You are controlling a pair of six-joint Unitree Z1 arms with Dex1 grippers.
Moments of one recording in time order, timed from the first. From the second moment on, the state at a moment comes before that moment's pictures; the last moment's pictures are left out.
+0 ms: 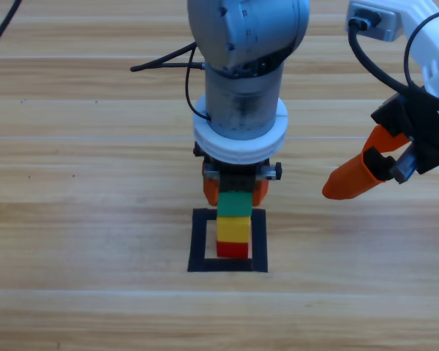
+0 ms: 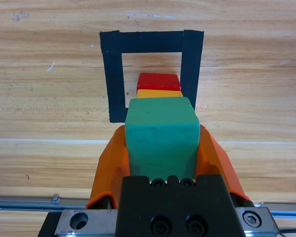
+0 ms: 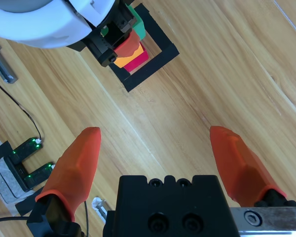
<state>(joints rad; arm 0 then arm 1) -0.93 2.34 -2.22 1.41 0.11 -1.01 0.77 1.67 -1.21 0.59 0.22 -0.09</state>
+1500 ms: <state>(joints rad) -0.96 2.33 -2.19 1.39 0.11 -1.02 0.77 1.66 -1.21 0.59 0.22 -0.09</state>
